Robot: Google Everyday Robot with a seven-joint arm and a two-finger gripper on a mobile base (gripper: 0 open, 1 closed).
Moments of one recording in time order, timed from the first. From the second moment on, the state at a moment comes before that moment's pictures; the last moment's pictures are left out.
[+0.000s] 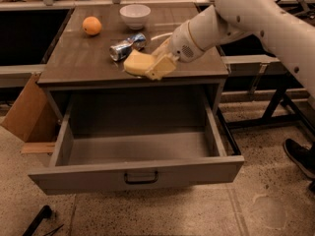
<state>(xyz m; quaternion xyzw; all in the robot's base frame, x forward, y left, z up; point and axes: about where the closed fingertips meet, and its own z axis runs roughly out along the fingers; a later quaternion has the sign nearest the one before) 0.646 -0.008 0.883 -0.57 0.71 0.21 0.35</state>
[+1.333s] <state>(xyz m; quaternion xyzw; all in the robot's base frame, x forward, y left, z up) 0.571 -0.046 0.764 -0.55 0.73 0.24 0.32</state>
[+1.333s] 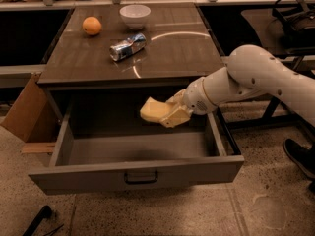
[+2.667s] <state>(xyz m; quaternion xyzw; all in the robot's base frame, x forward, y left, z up) 0.603 -0.057 0.699 -0.56 0.73 0.21 0.32</state>
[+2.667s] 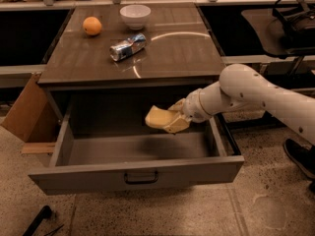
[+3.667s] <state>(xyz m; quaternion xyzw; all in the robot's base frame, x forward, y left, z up) 0.632 -0.059 0.647 -0.55 0.76 0.18 0.30</state>
